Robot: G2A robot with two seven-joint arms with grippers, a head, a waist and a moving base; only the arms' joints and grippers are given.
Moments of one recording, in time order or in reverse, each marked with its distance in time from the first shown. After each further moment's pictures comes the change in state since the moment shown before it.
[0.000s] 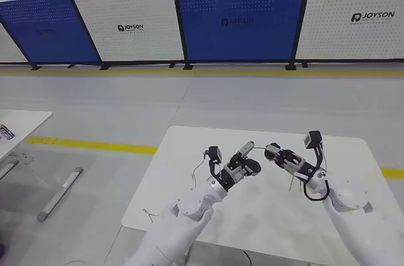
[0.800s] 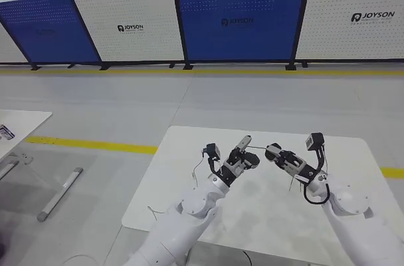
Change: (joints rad) left arm -0.024 -0.014 0.025 0.049 0.006 -0.055 0.065; right arm -0.046 -0.003 0.027 -0.060 -0.017 0.008 -0.037
